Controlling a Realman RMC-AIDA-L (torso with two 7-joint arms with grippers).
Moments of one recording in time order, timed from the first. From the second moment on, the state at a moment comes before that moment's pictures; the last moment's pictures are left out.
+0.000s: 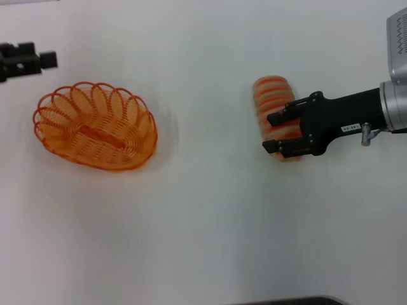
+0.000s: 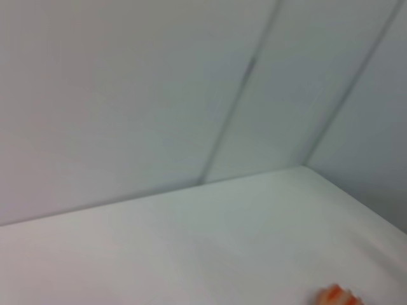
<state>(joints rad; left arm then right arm) -0.59 -1.99 0.39 0.83 2.23 1.66 -1.79 0.60 2.04 -0.73 -0.63 -2.28 -1.49 1.32</state>
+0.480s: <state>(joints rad) -0.62 -1.98 0.52 1.02 2.32 1.59 -2.12 0.61 2.05 -0.74 -0.63 -2.28 -1.47 1.31</state>
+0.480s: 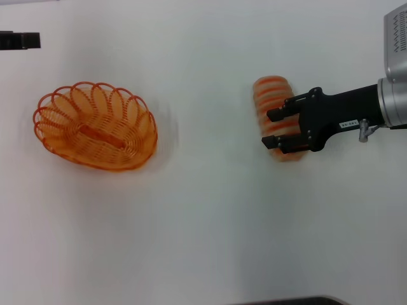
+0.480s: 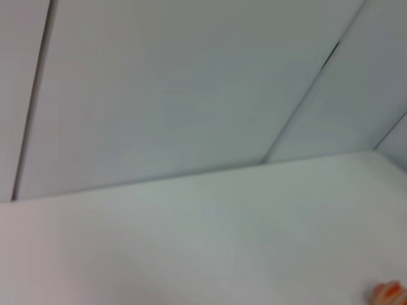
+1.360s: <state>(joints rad) -0.80 -2.01 0.88 0.99 2.79 1.49 -2.48 0.62 2.05 -0.74 -0.62 -2.28 -1.44 1.30</state>
